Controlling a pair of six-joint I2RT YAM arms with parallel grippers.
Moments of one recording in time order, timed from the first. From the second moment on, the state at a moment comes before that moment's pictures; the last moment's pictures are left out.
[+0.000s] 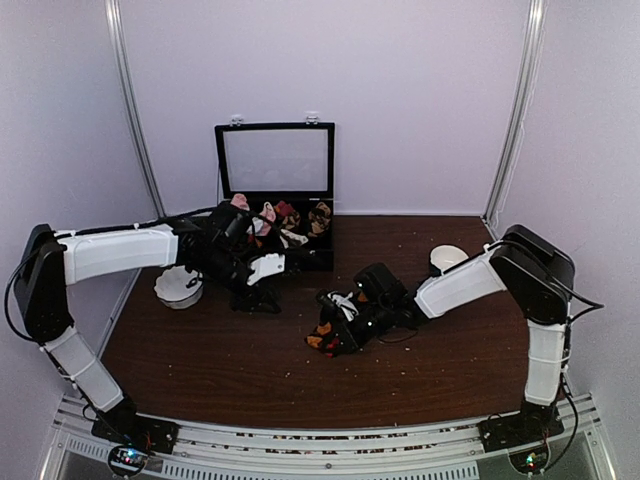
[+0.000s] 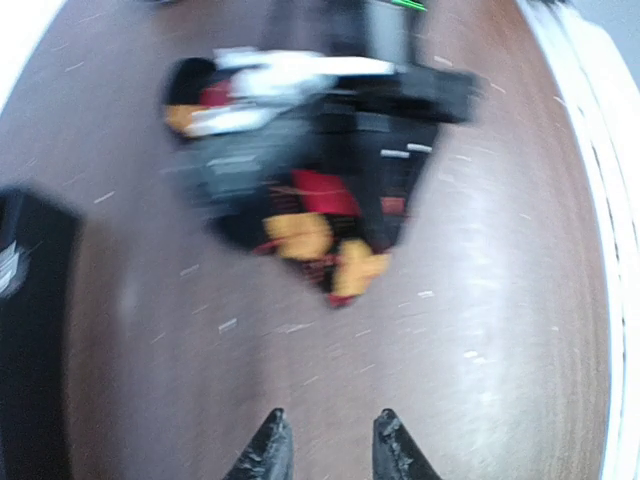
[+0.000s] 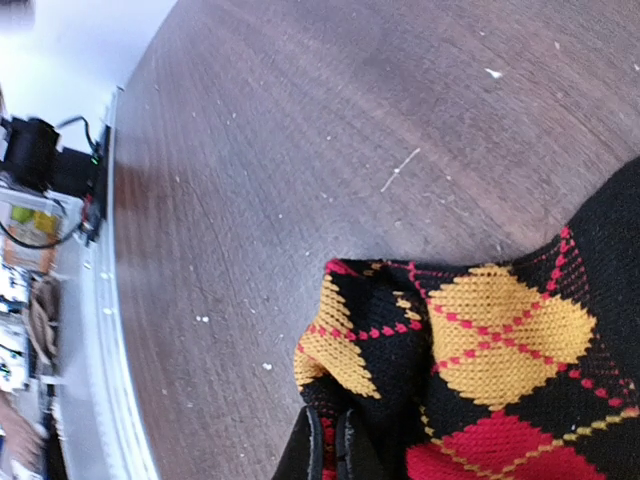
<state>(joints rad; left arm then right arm) -0.66 1.63 1.19 -0.61 0.48 0.77 0.82 2.00 1.04 0.11 -0.61 0.28</state>
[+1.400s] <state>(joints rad) -0.90 2.04 1.37 -0.56 0.31 1.05 0.75 2.08 1.03 0.24 -0.87 0.44</state>
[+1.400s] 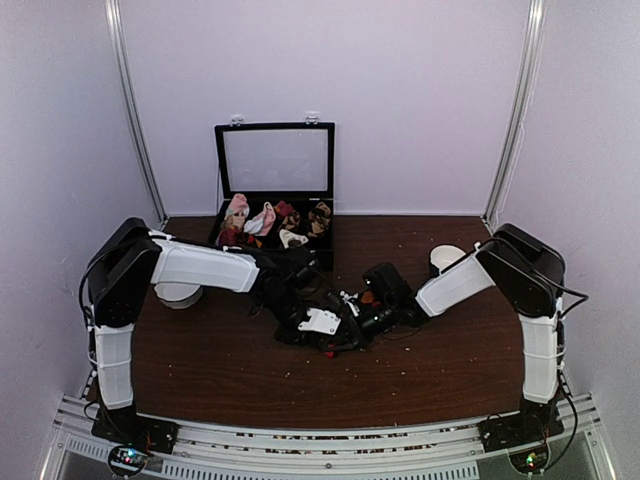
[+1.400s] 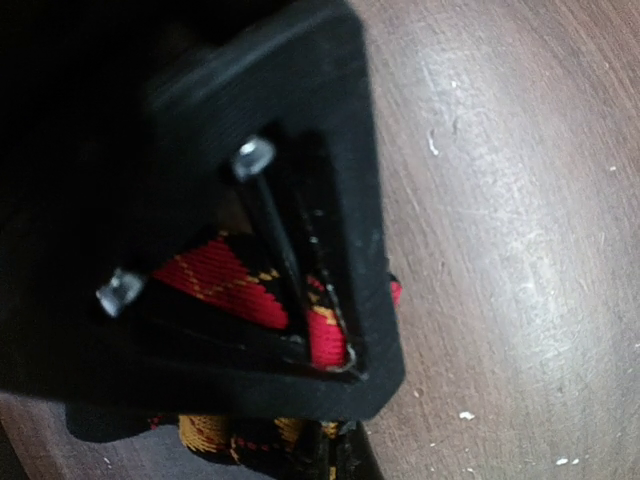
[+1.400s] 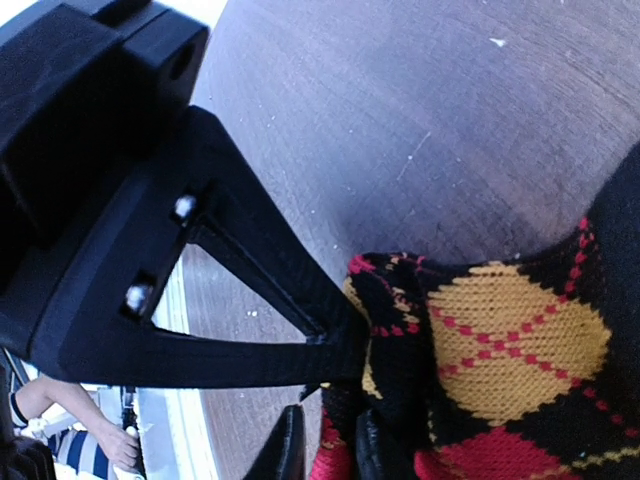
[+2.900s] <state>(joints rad) -0.76 2.24 1.55 -1.05 0.76 0.84 0.68 1.52 0.69 0.16 -0.13 0.20</state>
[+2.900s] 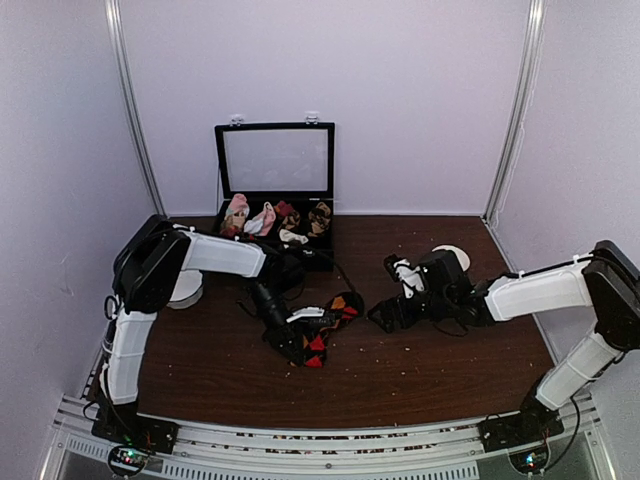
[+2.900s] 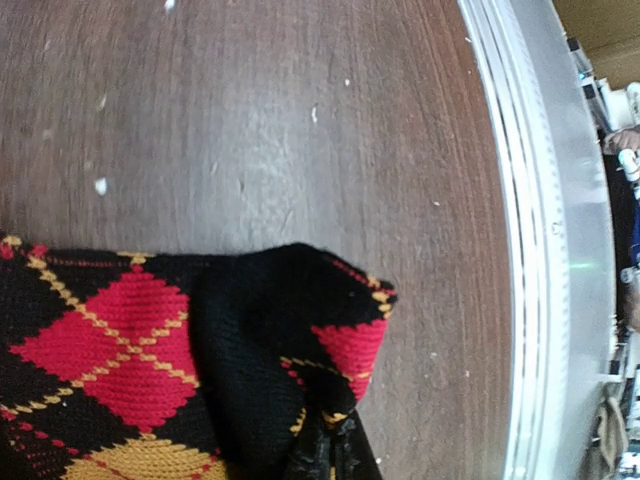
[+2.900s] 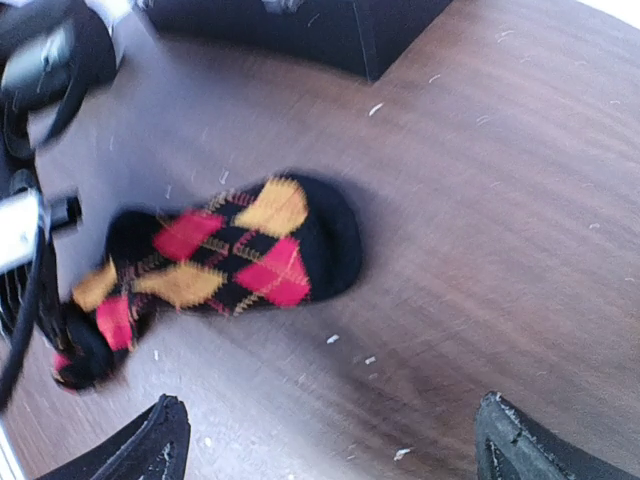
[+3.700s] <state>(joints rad) -0.68 2.47 1.77 -1.40 0.96 0.86 1.19 1.17 0.28 0.52 0.47 -0.03</state>
